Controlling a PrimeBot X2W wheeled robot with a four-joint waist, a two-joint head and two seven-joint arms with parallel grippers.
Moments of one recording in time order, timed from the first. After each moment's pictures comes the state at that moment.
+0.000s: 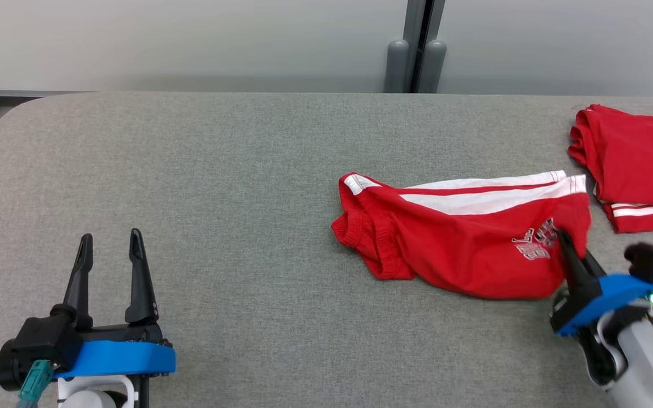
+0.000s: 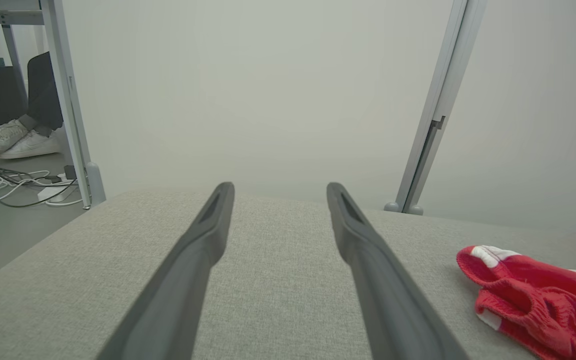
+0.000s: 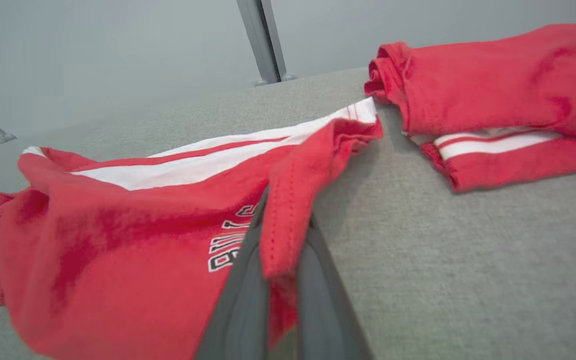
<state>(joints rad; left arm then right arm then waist) -0.08 0.06 0.07 0.14 -0.18 -0.13 -0.26 -0.44 -0.30 0.23 0.80 0.60 0.13 -0.26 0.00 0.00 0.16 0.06</state>
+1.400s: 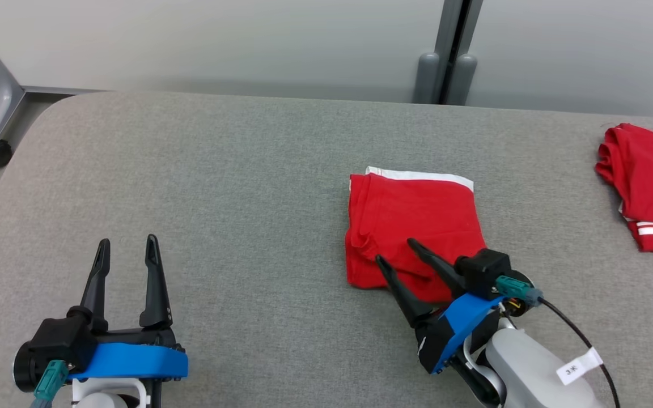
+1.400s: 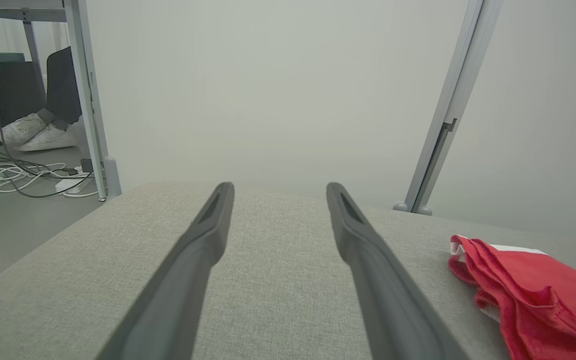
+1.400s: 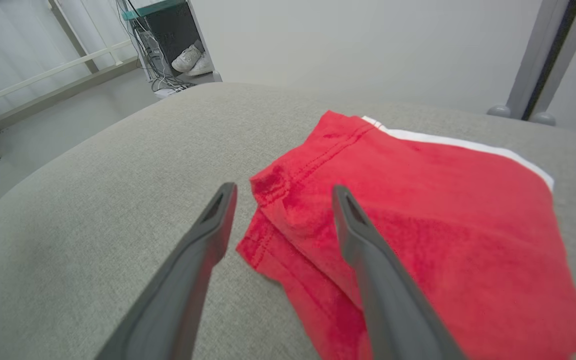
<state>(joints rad) -0.08 0.05 0.03 0.16 -0.19 -0.13 -0.26 -0.50 -0.16 0.65 0.66 0.52 0.13 -0.26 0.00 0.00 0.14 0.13</state>
